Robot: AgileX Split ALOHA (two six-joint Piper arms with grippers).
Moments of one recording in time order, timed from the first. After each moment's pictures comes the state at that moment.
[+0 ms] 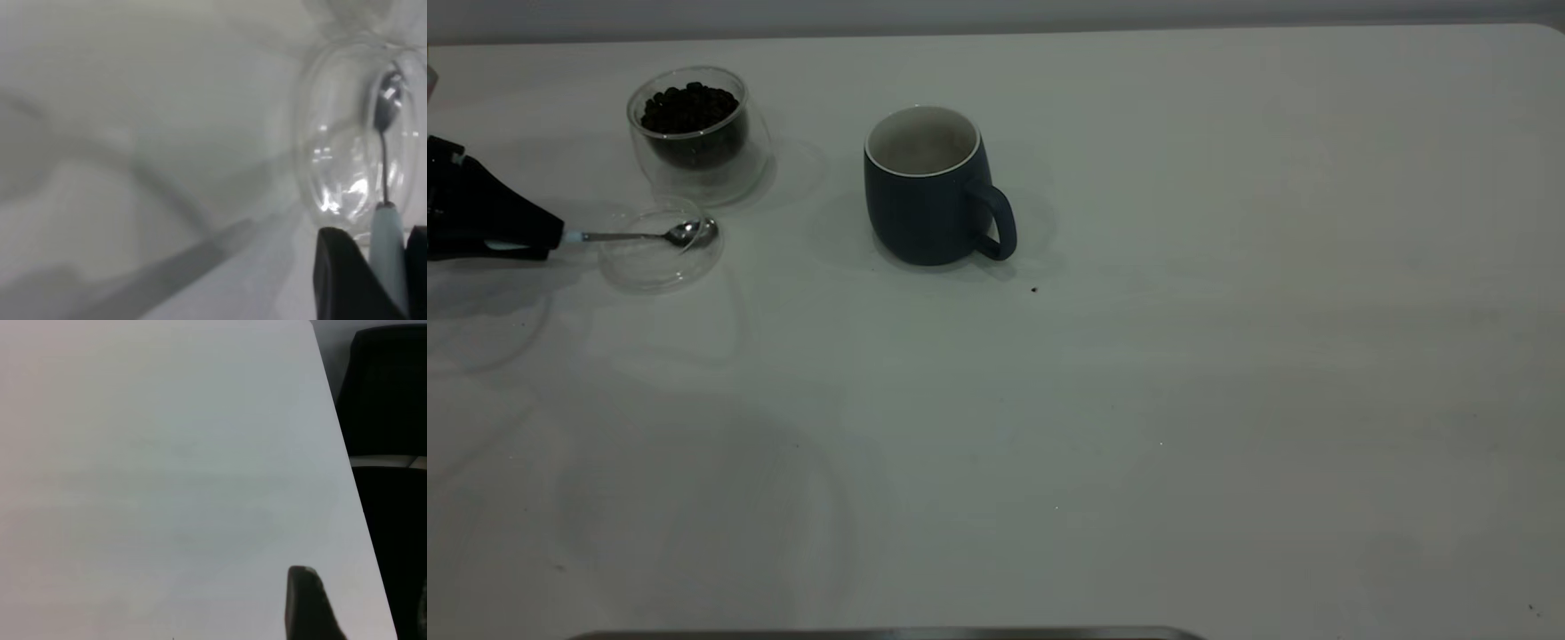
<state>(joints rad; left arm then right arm) 0.45 2.59 -1.54 -1.04 0.92 1.33 -0.02 -0.02 -0.47 -0.05 1.13 -0.04</state>
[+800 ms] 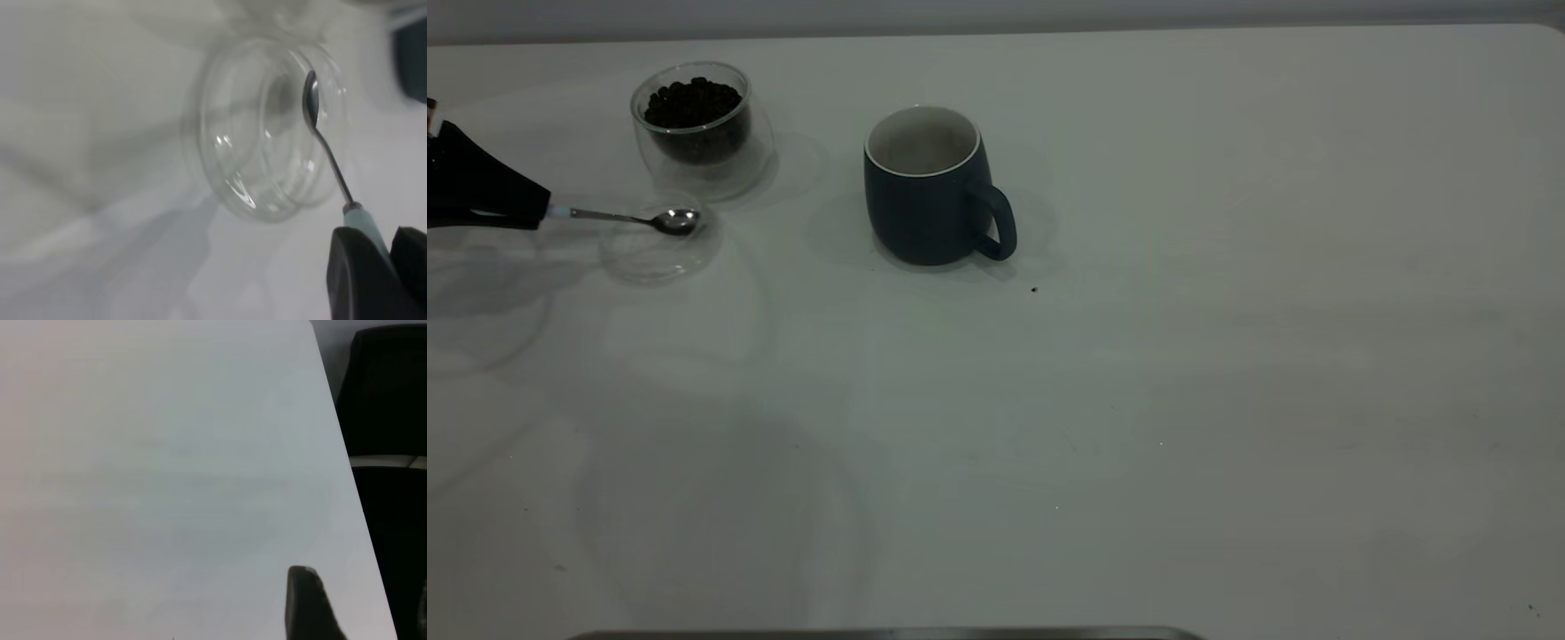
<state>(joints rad) 0.45 2.53 -1.54 -1.00 1.04 1.26 -0.02 -0.02 -0.47 -0.05 1.13 -0.04</state>
